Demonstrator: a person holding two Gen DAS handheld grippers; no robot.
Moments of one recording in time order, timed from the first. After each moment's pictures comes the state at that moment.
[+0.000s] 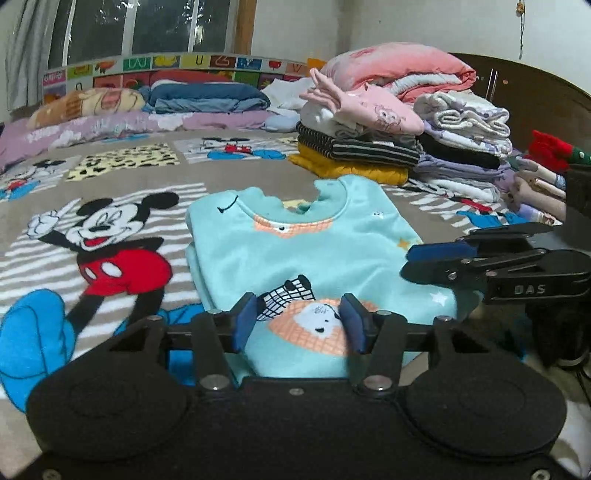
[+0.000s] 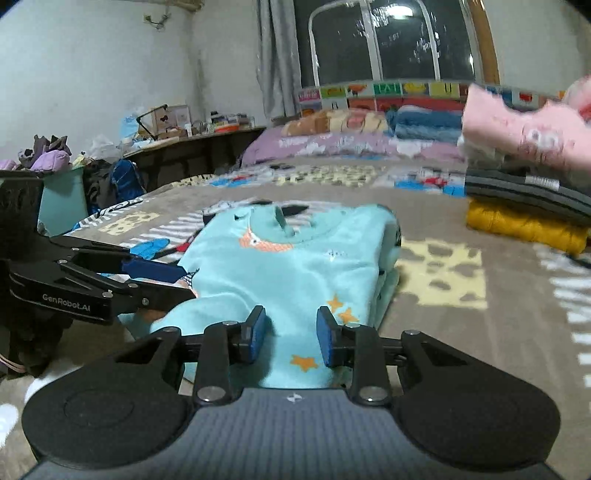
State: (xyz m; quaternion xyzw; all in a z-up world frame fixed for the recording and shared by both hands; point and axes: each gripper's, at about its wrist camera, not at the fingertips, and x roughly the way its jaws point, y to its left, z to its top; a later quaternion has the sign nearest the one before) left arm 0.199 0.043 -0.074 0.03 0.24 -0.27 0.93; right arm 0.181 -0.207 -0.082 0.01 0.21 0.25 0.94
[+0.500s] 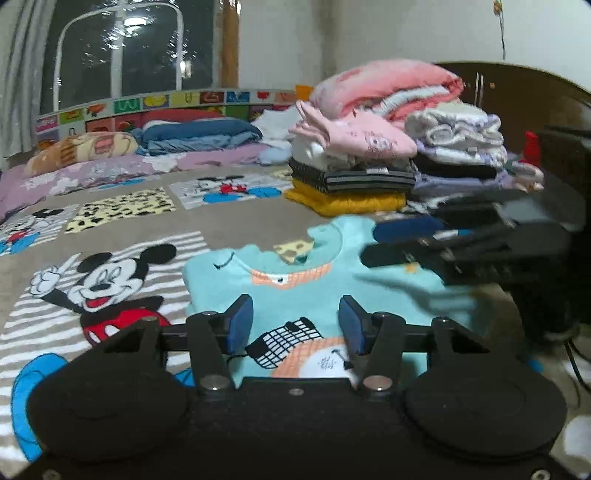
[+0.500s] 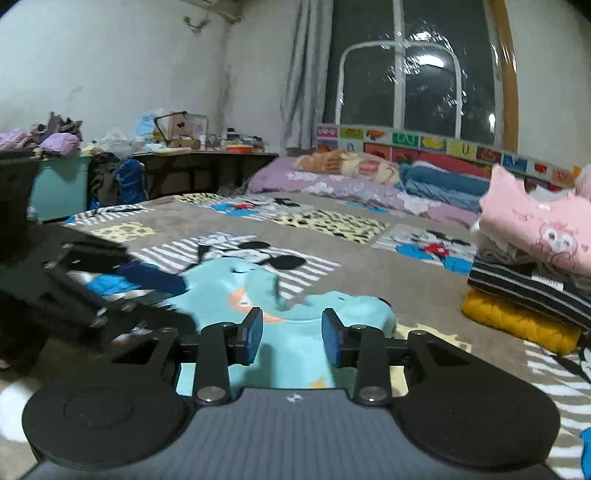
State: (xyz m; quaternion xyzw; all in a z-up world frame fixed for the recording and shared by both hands) left arm 0.221 0.028 -0.070 0.07 0.21 -0.28 0.93; right arm 0.224 -0.195 -0.057 -0.05 0.16 0.25 0.95
